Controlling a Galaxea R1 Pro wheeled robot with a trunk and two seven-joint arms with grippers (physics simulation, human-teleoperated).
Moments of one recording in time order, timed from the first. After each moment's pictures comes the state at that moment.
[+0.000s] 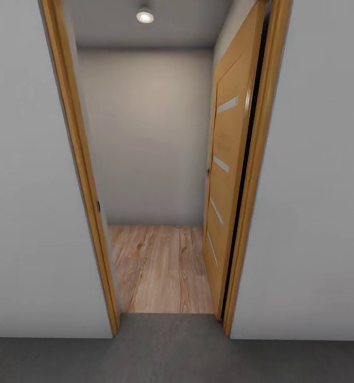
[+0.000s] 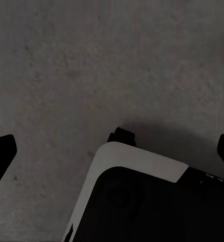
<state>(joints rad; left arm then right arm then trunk) -0.24 0.06 0.04 0.00 0.30 -0.04 0.10 -0.12 -0.02 0.22 0.03 -0.17 -0.24 -0.04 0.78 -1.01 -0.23</state>
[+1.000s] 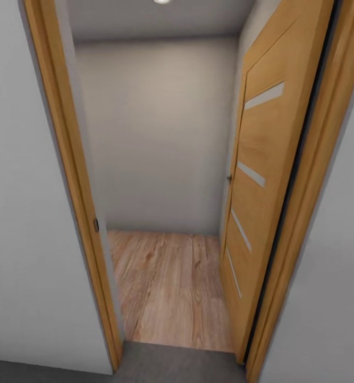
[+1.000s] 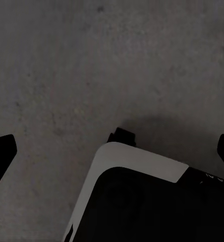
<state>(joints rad) -0.24 0.06 0.04 0.00 0.30 -0.04 0.10 -0.12 -0.02 0.22 0.03 -0.17 -0.23 -0.04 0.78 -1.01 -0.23</state>
